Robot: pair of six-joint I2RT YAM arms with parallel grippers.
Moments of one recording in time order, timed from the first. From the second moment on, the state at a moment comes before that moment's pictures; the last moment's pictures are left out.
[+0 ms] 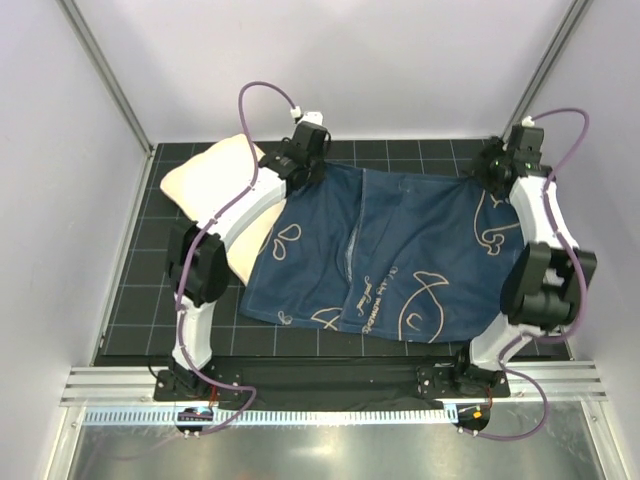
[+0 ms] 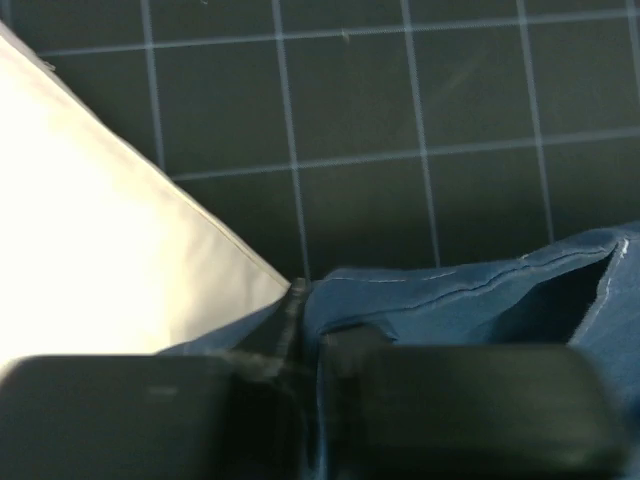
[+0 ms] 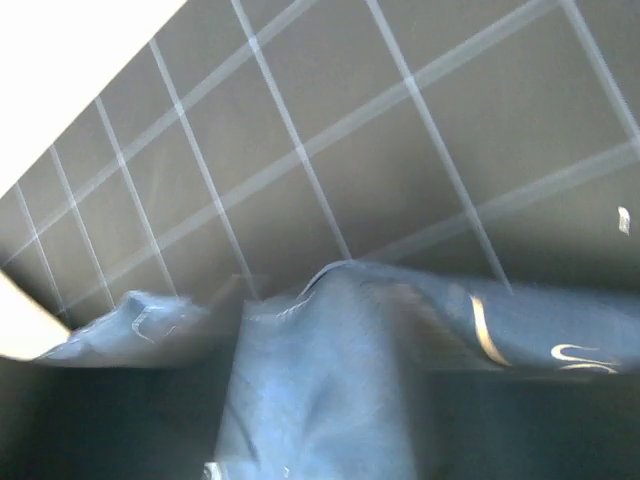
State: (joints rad) left arm -0.59 2.00 1.84 -0.49 -0.29 -0.35; right arm -0.23 1.60 1.36 -0.45 -0.14 0.50
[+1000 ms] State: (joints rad) left arm -0.10 1.47 1.04 -0.49 -0.22 -0.65; right arm 0.44 1.40 1.05 -0.27 -0.31 0.47
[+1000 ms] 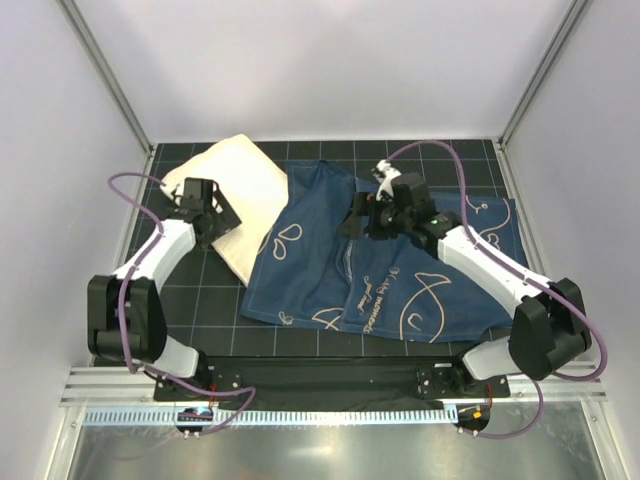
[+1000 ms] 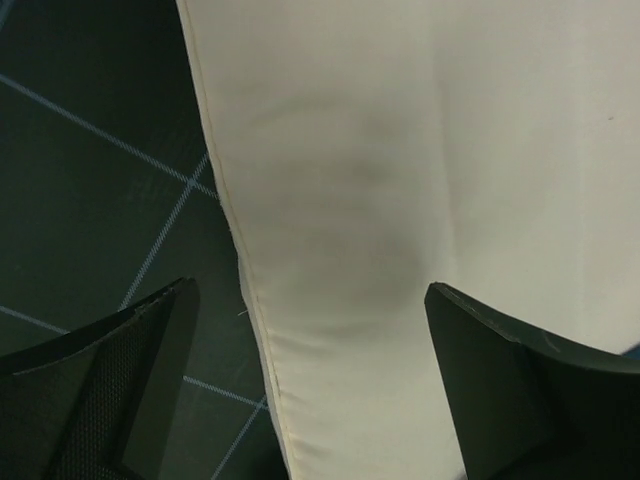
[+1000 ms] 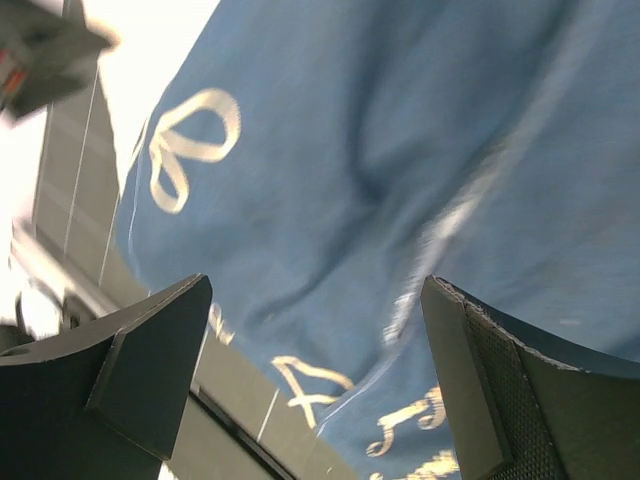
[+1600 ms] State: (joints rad) left arm 0.14 1.60 1.01 -0.23 -0.08 -0.77; right arm 0.60 1.64 1.01 -0.16 -0.19 0.48
